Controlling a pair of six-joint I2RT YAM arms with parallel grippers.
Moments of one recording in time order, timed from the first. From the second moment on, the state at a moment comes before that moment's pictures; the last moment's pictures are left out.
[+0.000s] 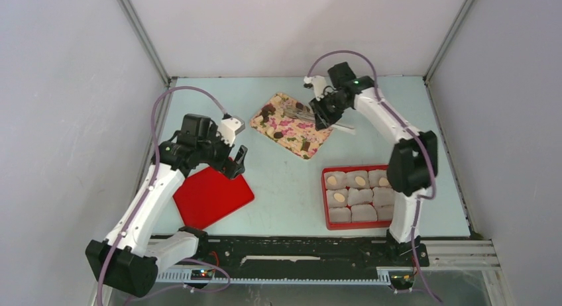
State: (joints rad) left arm -0.28 1.05 1.04 -0.88 0.32 0.30; right arm 0.40 2.03 1.86 -0.92 -0.39 -0.29
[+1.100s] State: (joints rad) left arm -0.44 1.39 1.16 -0.85 0.40 0.31; right arm 0.12 0.88 0.82 -1.37 -0.26 -0.65
